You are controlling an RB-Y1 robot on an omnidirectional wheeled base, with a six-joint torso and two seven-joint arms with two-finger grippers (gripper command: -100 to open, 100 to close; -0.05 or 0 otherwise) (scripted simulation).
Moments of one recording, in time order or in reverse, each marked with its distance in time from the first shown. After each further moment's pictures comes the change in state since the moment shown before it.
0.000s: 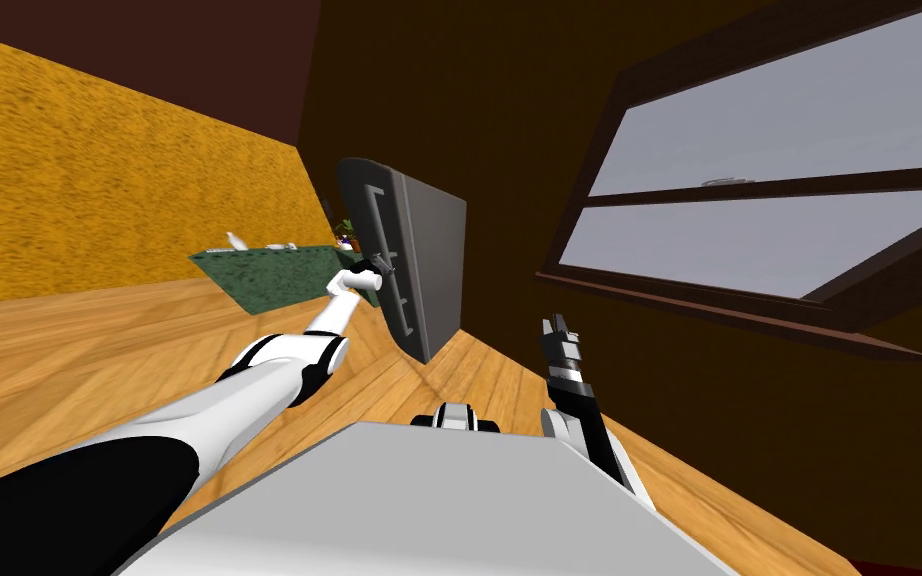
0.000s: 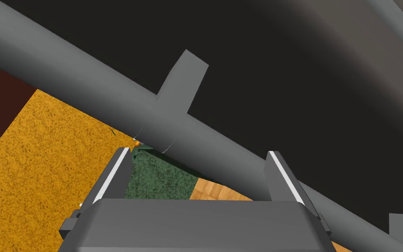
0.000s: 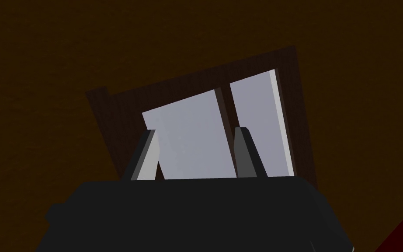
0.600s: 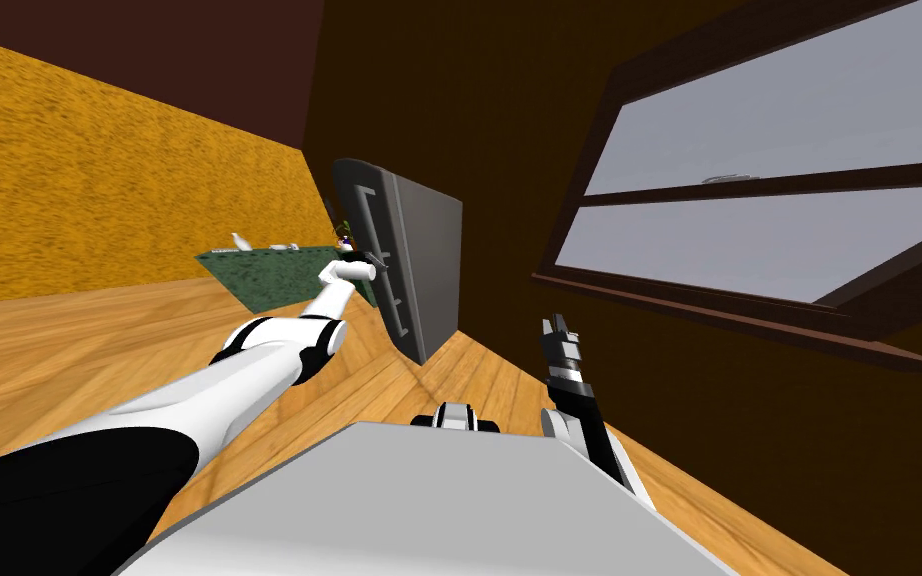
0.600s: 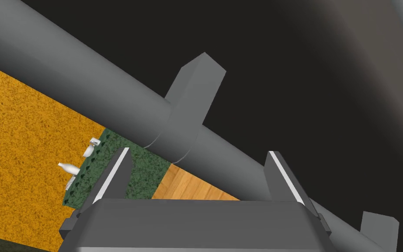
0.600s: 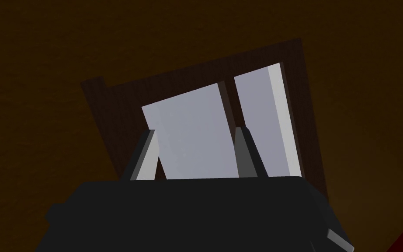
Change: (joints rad) left arm -0.142 0.060 0.018 0.196 0.010 0.085 0.064; right arm 0.000 0.000 0.000 0.000 0.000 0.000 0.000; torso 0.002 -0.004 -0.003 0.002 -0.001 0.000
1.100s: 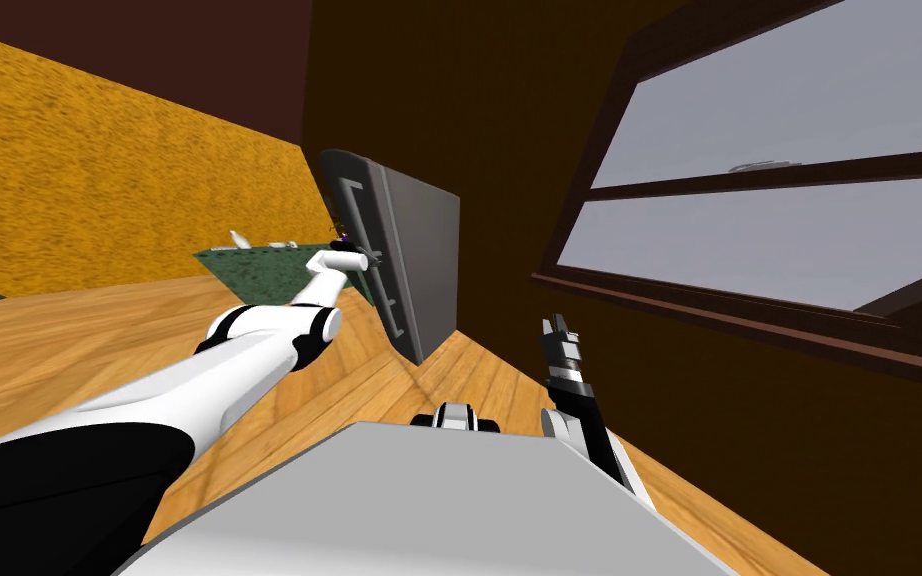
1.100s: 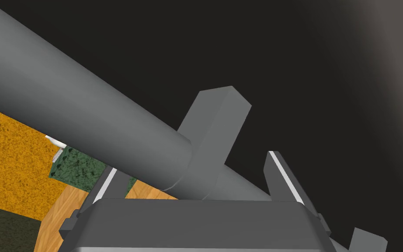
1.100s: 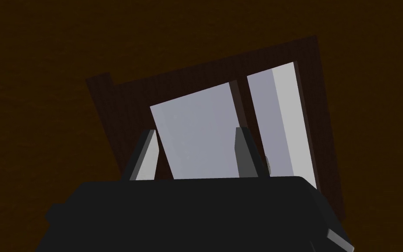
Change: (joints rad) left arm -0.099 0.057 0.023 0.098 0.003 0.063 0.049; right arm 0.000 0.000 0.000 0.000 0.000 0.000 0.000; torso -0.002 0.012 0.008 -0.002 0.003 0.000
